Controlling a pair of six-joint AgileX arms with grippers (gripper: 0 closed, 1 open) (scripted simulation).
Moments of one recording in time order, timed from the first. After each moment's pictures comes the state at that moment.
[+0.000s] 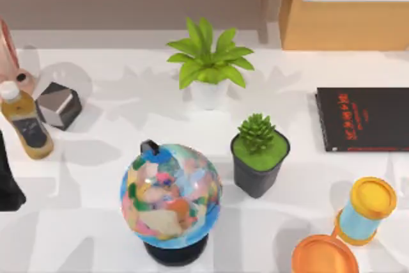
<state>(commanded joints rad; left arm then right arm) 0.00 0.00 0.00 0.00 0.00 0.00 0.00 0.00 0.00 0.00 0.00 0.00</state>
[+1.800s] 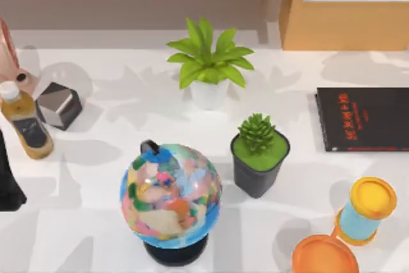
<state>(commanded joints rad) 0.00 0.00 0.00 0.00 0.00 0.00 -0.49 2.04 1.46 0.59 -0.46 -0.01</state>
